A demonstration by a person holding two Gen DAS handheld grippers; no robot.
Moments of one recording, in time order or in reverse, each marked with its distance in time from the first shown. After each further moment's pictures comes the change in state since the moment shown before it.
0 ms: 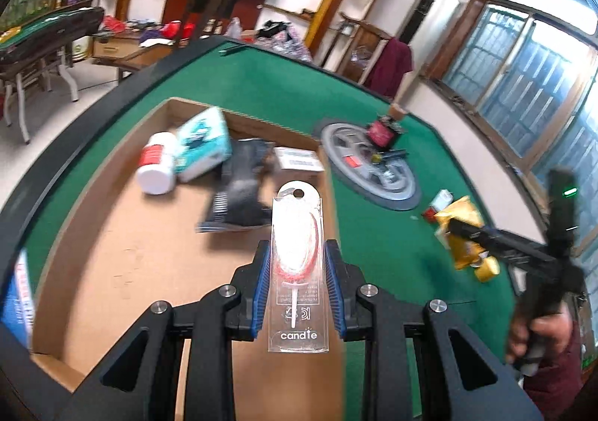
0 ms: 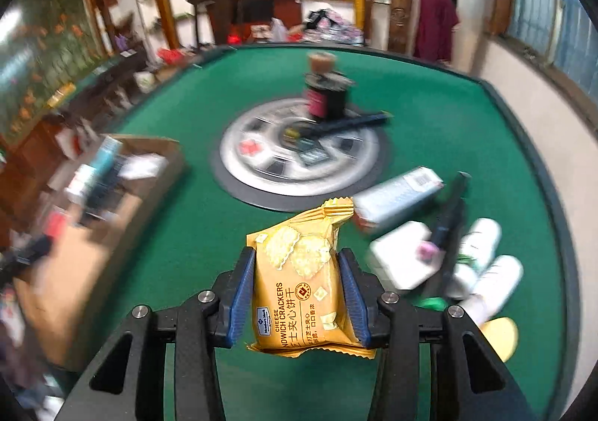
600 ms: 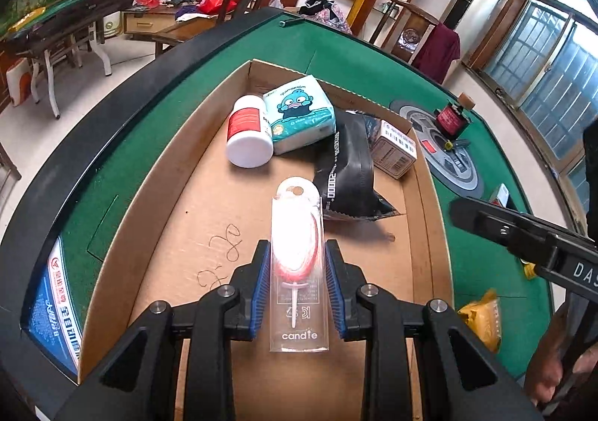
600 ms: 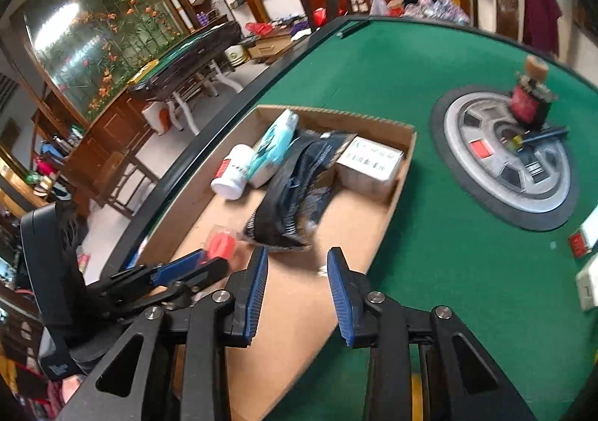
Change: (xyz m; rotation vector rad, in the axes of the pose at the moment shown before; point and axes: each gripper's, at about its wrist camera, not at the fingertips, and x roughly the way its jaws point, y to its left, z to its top) left arm 0.015 0.065 -0.007 -0.057 0.086 0.103; right arm 0.037 0.159 0.010 -0.085 0.092 0.253
